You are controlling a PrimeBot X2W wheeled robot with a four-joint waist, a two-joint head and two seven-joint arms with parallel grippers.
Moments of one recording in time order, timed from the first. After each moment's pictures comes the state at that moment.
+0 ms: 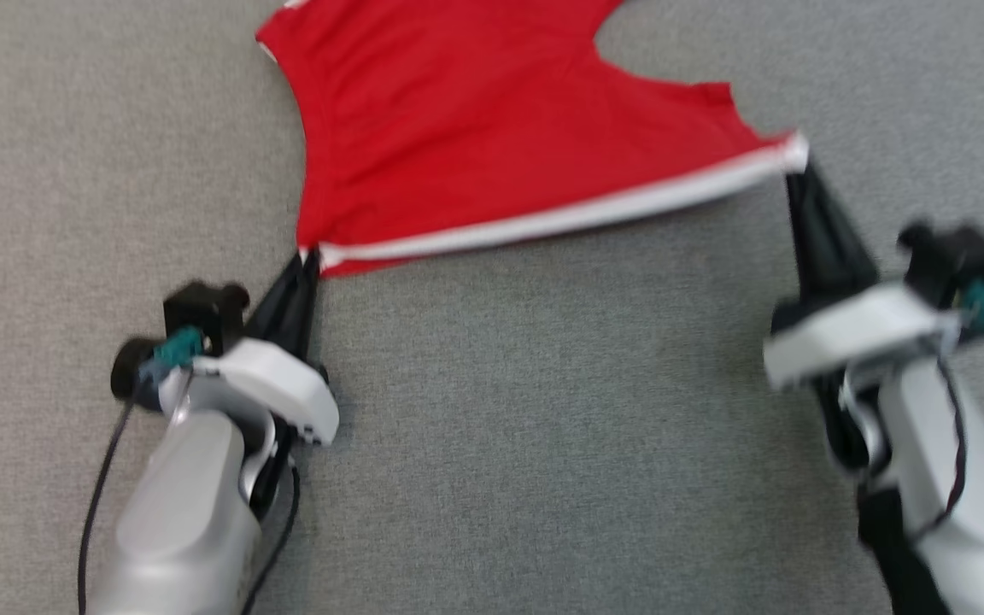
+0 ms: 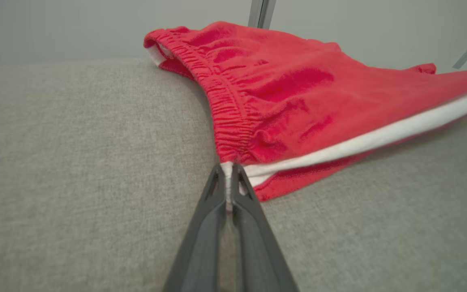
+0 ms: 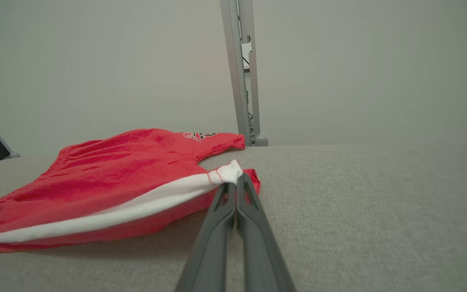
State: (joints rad) left arm -0.64 0.08 -0.22 0.78 -0.26 -0.13 -0.26; right arm -0.64 -0.11 0.18 0.47 0.28 0.13 -0.26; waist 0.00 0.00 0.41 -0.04
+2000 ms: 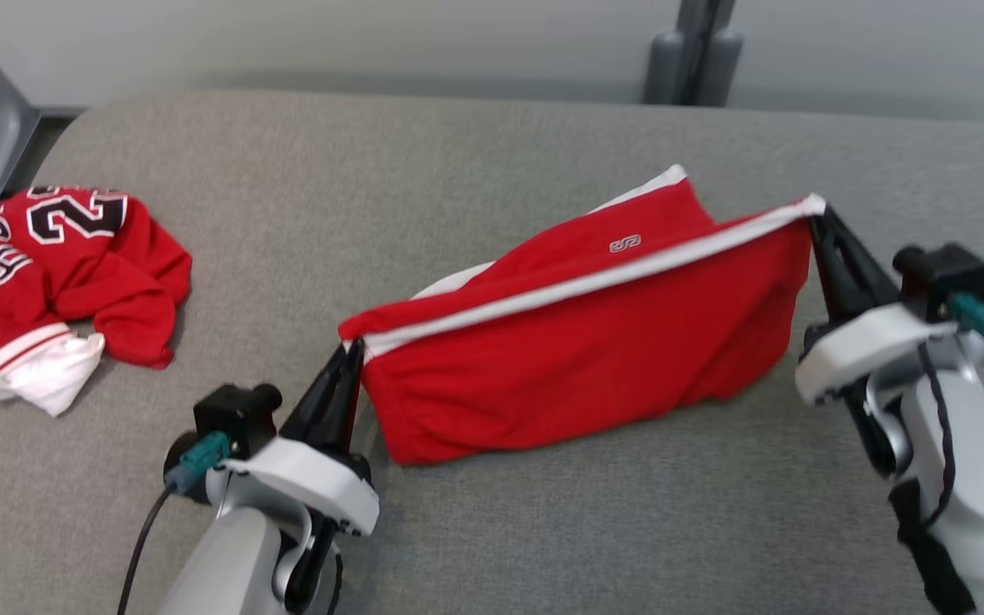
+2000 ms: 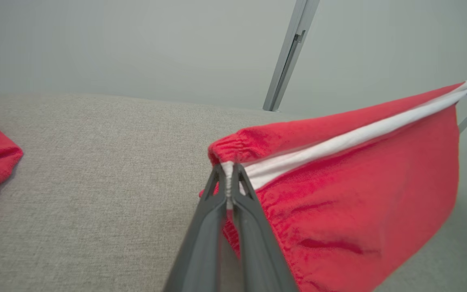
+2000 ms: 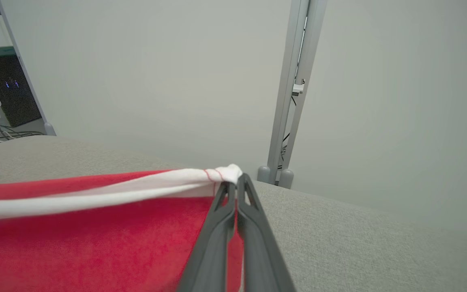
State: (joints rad) left arm -0.32 0.05 -0.27 0.55 -0.37 -0.13 -0.26; right arm -0.55 -0.16 0.17 0.61 0.16 0.13 -0.26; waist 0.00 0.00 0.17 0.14
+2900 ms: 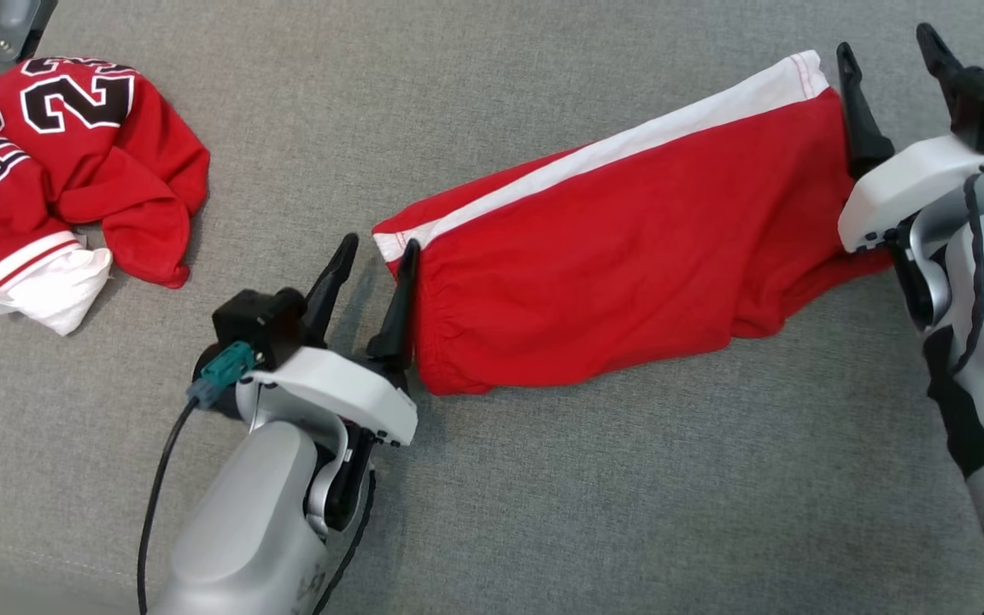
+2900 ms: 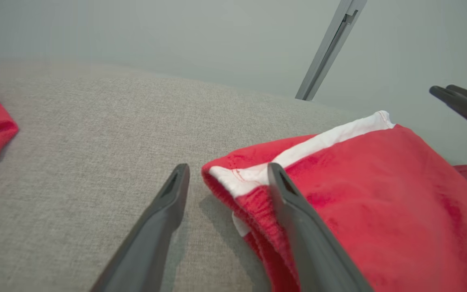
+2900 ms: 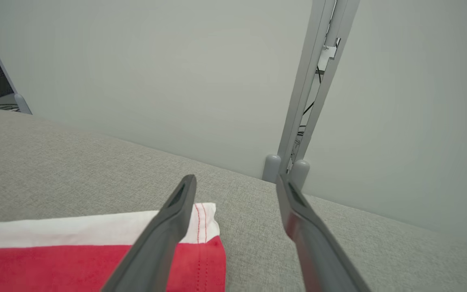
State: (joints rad) left arm -0.53 0.05 -0.41 0.54 -0.54 -0.02 -0.26; right arm -0.95 -0.16 0.09 0.90 -0.02 0.13 -0.26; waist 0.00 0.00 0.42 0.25
